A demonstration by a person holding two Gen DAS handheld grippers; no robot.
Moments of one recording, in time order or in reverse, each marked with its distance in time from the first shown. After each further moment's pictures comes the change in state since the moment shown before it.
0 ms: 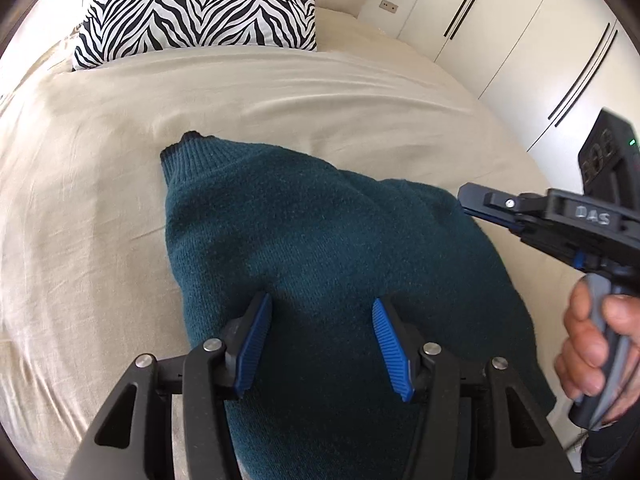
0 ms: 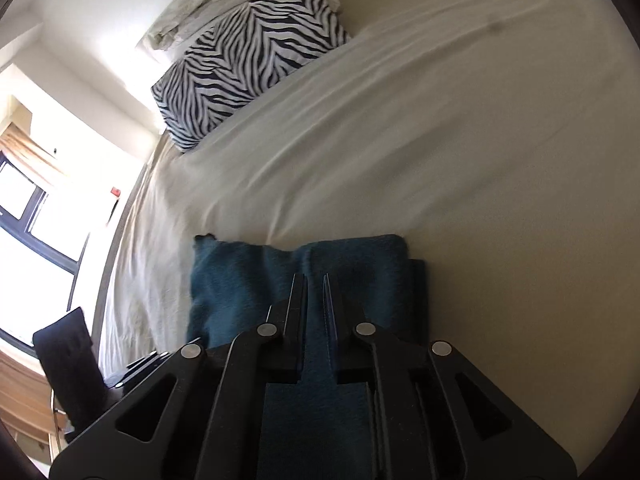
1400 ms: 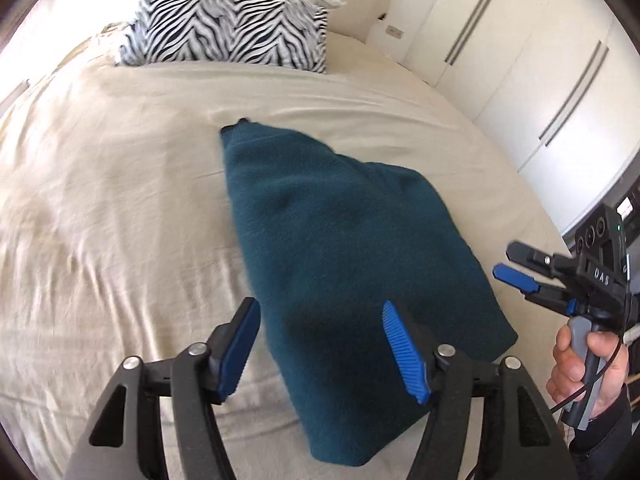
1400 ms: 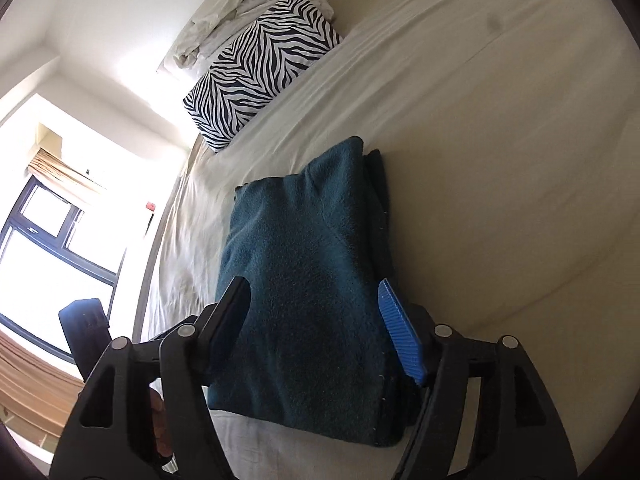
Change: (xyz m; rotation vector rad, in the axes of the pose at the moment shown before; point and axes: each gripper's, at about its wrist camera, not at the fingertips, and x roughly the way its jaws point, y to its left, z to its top) left arm -0.079 0.007 -0.073 -0.069 -0.072 0.000; right arm -0.104 -0.058 -0.121 0.120 -0.021 0.093
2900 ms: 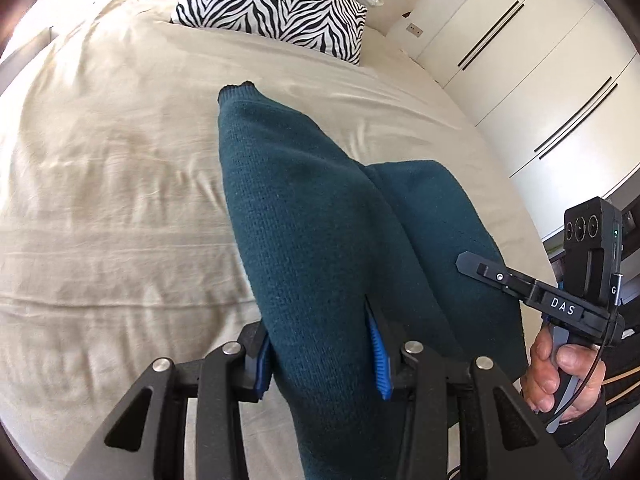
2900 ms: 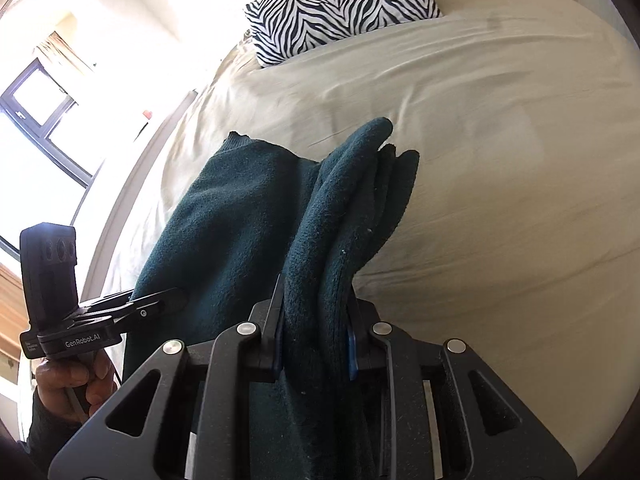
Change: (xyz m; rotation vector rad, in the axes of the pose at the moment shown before) left arm -0.106 0.071 -0.042 -0.098 0.070 -0.052; right arm 0.065 0.192 -0.078 -0.310 0.129 -0.083
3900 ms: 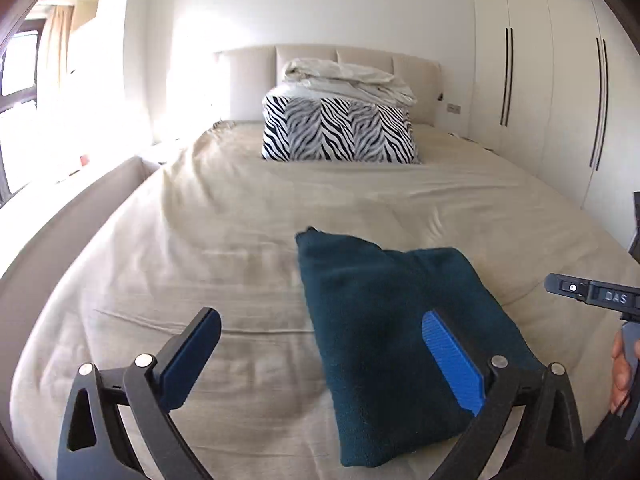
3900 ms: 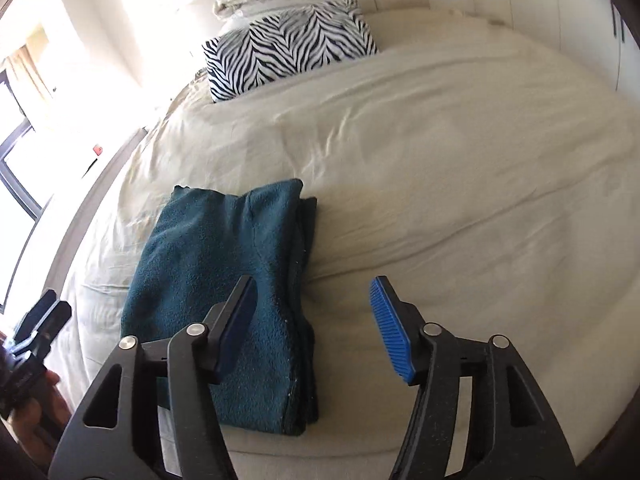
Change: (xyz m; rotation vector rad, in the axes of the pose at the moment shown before) left arm -0.098 -0.002 -0.088 0.175 -0.507 0.445; right arm -0.070 0.035 -0.091 -0.013 -0.270 -0.279
